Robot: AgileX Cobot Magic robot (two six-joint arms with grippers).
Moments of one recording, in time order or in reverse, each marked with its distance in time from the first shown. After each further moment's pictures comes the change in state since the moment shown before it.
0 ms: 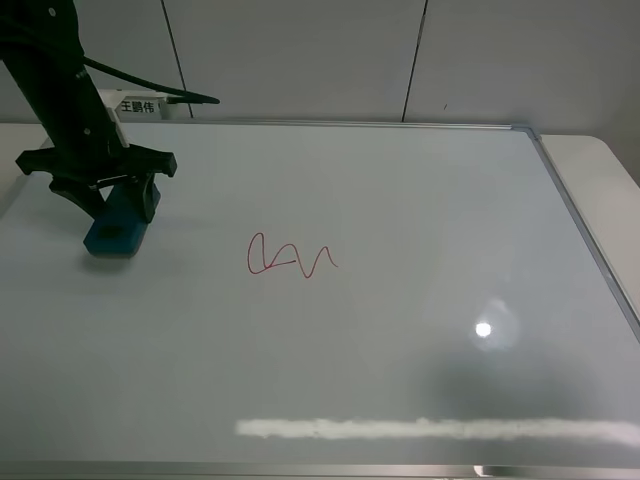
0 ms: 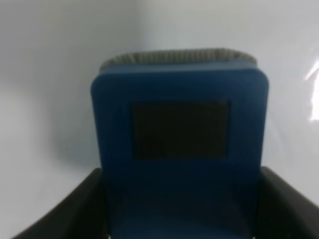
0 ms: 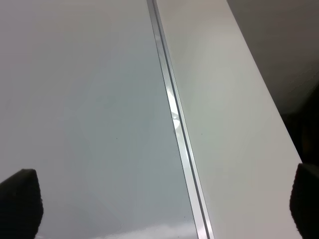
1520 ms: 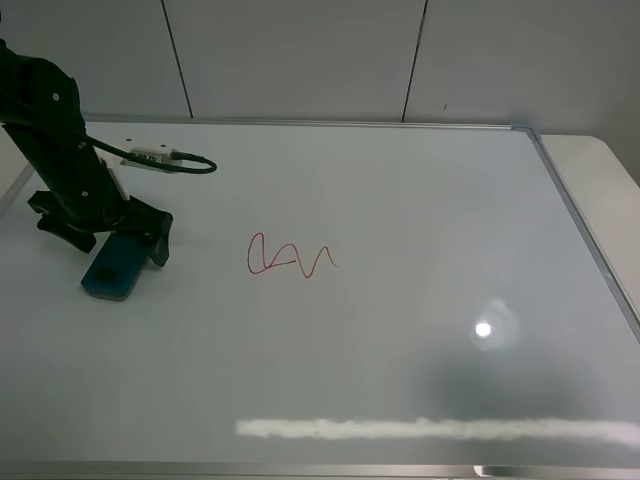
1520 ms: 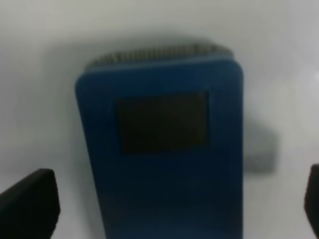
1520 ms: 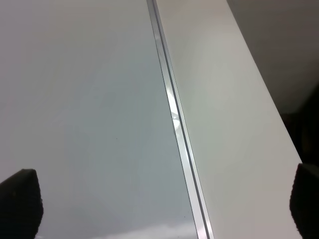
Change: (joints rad) left arm 0.013 -0.001 0.246 0.035 -0.309 0.168; right arm 0.000 0.000 0.000 0.000 0.000 0.000
